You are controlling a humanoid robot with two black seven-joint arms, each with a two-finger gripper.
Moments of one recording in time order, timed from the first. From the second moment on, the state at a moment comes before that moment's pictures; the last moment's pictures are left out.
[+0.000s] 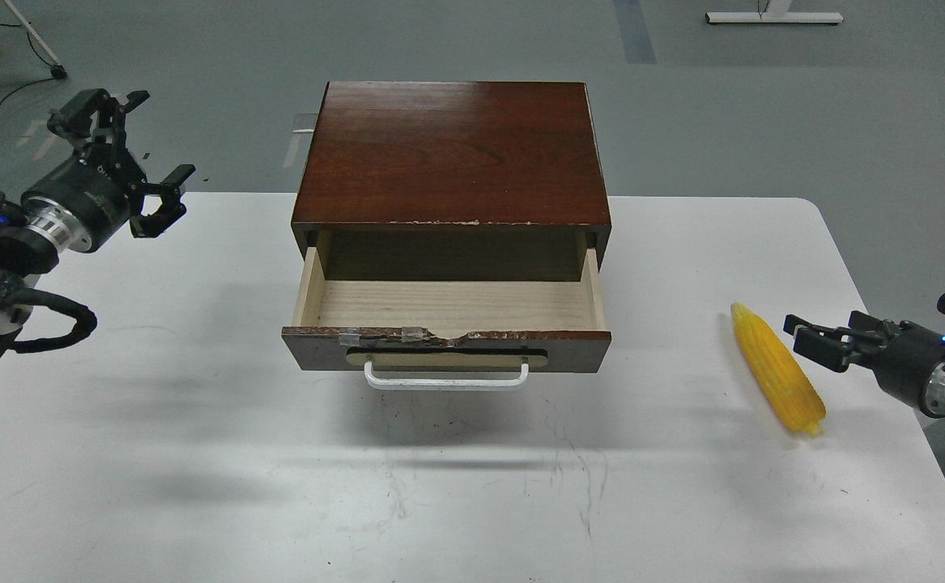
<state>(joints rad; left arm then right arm) -0.66 0.65 -0.80 -0.89 0.14 -0.31 -0.16 0.93 -0.96 -0.33 1.22 -1.21 -0.34 0.20</state>
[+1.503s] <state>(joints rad) -0.66 0.66 -0.80 -0.88 0.15 -0.31 -0.20 1.57 -0.76 -0.41 1.11 -1.49 -0.30 0.41</state>
